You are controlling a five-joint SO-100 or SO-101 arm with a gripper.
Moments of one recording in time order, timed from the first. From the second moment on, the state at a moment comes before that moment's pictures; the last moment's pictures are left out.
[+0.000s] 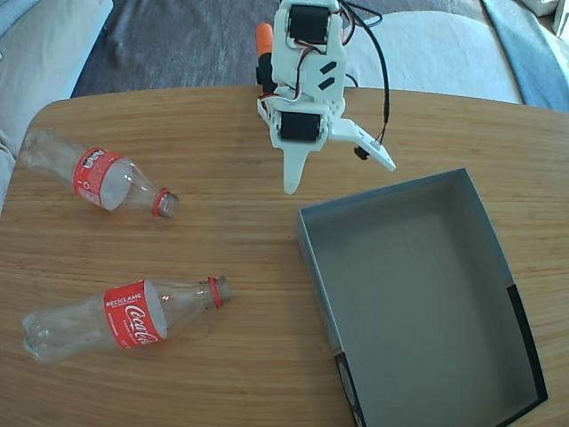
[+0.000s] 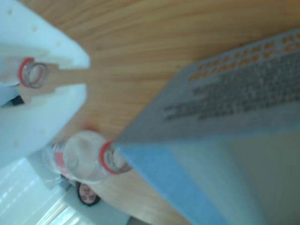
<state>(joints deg) 2.6 175.1 156.1 67.6 -8.3</state>
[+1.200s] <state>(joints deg) 12.1 129.3 117.8 59.4 -32.3</state>
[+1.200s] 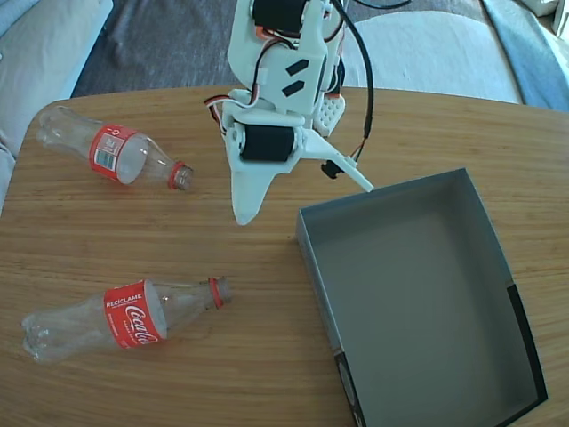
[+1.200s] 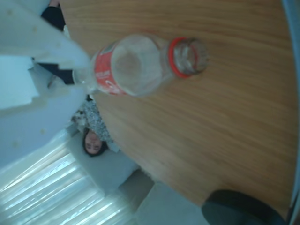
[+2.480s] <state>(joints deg) 18.5 112.1 103.4 74.5 -48.0</state>
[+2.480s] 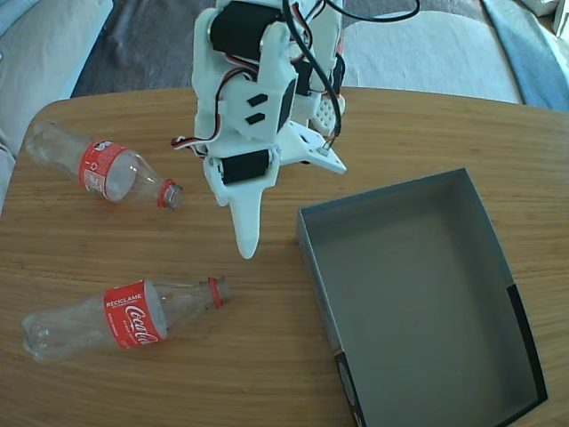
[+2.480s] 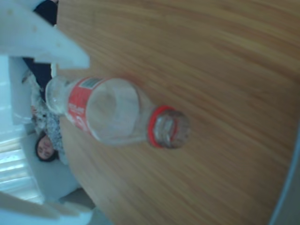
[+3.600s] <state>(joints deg) 19.2 78.2 80.6 74.4 -47.9</state>
